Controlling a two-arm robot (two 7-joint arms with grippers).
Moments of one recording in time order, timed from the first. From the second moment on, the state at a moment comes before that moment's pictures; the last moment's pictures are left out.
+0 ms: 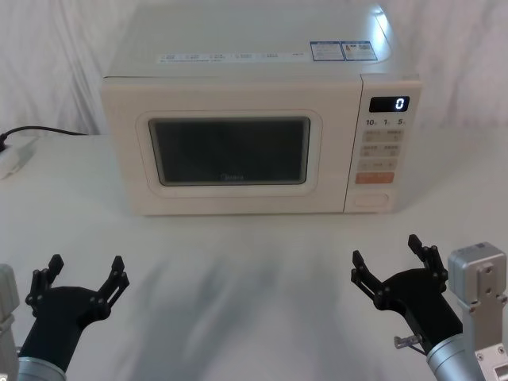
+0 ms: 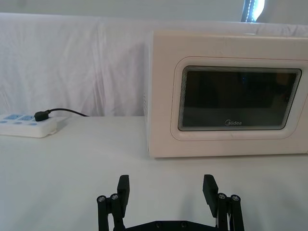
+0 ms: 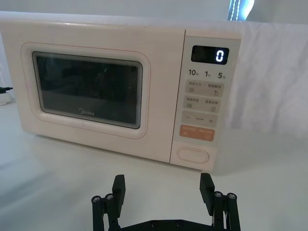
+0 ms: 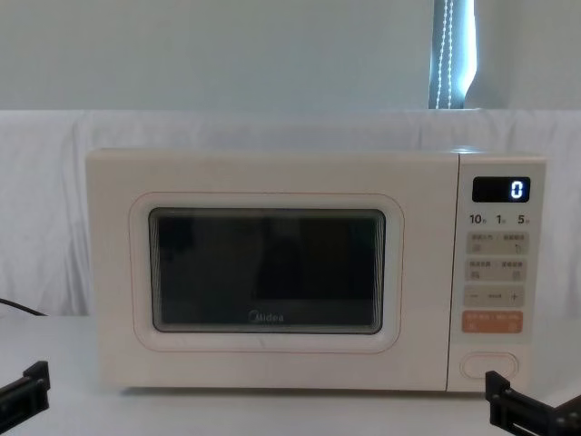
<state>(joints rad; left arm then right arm) 0.27 0.24 0.04 -1.85 -0.25 -0.02 -0.02 -0.17 0.19 -0.26 -1.77 0.07 -0.06 -0.03</state>
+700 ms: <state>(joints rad) 0.27 0.24 0.04 -1.85 -0.25 -0.02 -0.02 -0.17 0.19 -0.26 -1.77 0.07 -0.06 -0.03</state>
